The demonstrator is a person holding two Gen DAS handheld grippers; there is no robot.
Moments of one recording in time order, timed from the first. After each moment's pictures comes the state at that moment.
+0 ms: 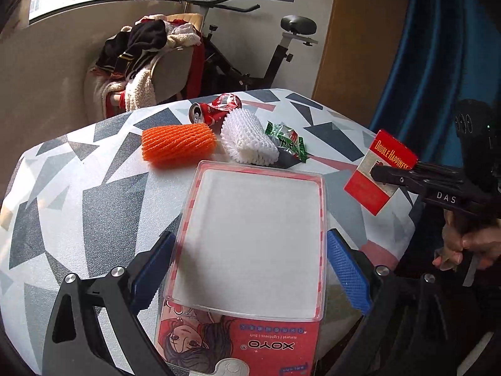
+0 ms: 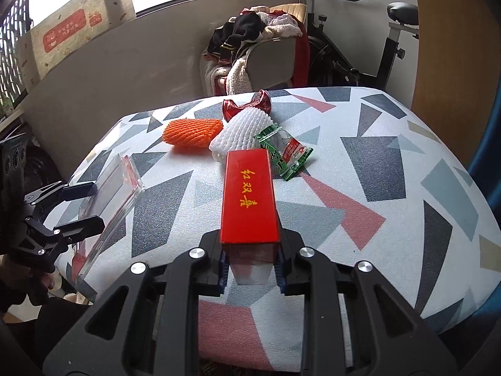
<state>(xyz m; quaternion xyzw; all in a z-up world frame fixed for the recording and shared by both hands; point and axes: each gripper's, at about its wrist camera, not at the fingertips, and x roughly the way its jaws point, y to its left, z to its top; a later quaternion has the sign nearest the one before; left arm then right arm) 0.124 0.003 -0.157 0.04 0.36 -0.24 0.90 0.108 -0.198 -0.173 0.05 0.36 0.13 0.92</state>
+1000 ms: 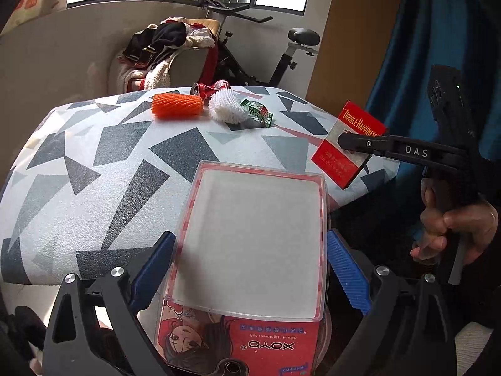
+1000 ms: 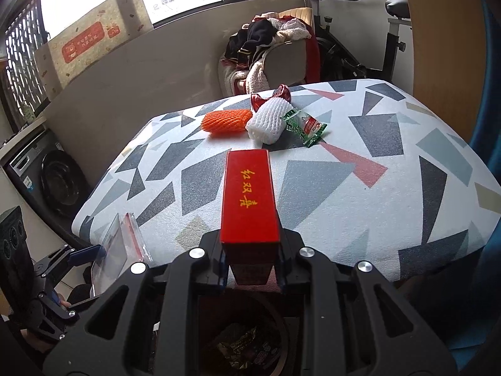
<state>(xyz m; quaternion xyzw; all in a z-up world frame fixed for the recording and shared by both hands) -0.034 -0.010 -0.174 -0.01 0.36 -0.20 0.91 0.015 -0.198 -0.167 0.09 0.35 0.16 0.92</state>
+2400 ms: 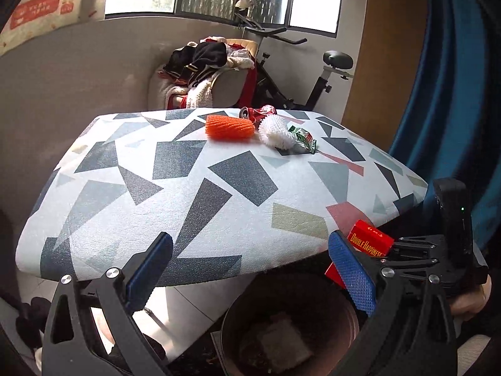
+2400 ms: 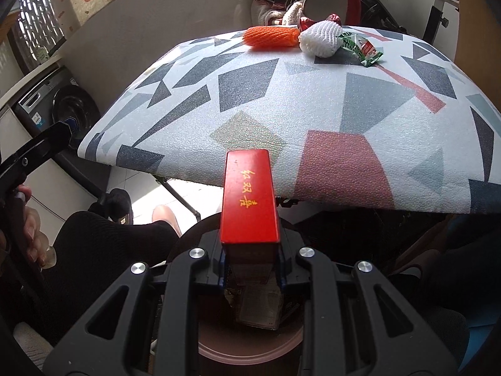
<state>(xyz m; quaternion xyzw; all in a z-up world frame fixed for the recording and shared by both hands) -0.042 0.042 -0.148 -0.02 0.32 -0.12 0.94 -0.015 -0.130 -0.240 0.02 0.45 0.22 0.87</state>
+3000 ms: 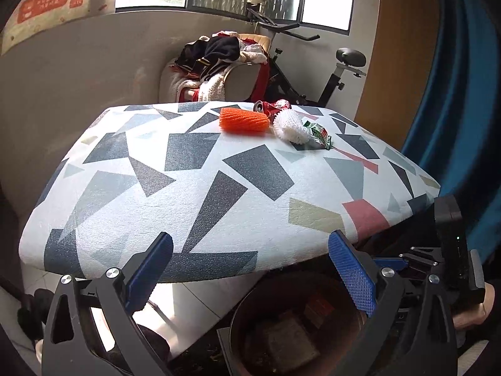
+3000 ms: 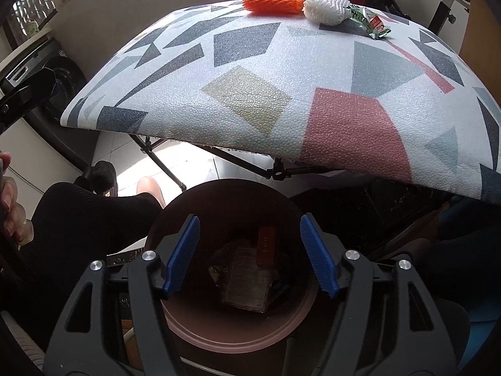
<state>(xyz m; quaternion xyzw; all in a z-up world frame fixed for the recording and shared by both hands) -0.037 0.050 -0.159 -0.02 0.33 -0.10 0.94 -0.016 -0.114 -0.267 -0.02 0.49 0.20 0.85</state>
